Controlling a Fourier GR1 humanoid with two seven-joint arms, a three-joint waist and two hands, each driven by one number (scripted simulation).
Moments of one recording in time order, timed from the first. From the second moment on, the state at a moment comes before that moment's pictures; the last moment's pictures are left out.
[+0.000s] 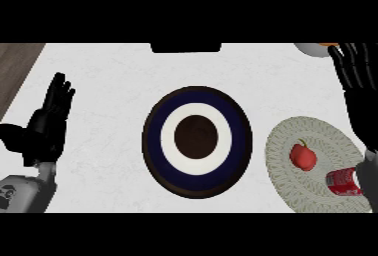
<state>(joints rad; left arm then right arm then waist) -0.19 0.46 -0.18 -1.52 0.30 0.41 0.00 -0.30 -0.43 0.01 -1.70 -0.37 0.05 -0.23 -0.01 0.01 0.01</state>
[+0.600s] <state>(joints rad) -0.14 0.47 -0.21 -1.45 0.32 0.32 0.08 -0.01 -0.51 -0.22 -1.44 -0.21 -0.03 -0.46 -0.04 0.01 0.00</state>
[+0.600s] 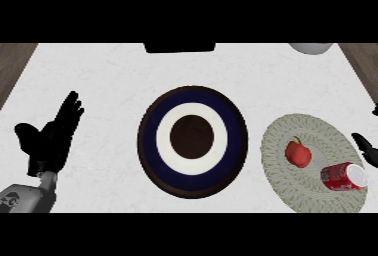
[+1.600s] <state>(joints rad) -0.16 0.41 -0.16 -1.41 0.28 0.21 0.12 0.17 -0.52 -0.12 -1.35 0.19 -0.10 -0.53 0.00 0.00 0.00</state>
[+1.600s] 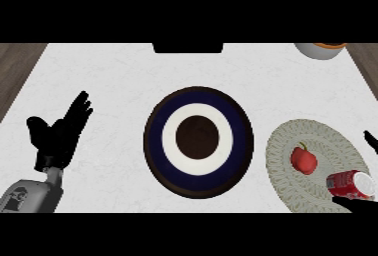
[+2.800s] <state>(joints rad) -0.15 0.34 -0.06 -1.42 0.18 0.12 0.15 0.02 -0.48 0.04 -1.41 0.62 0.05 0.00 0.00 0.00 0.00</state>
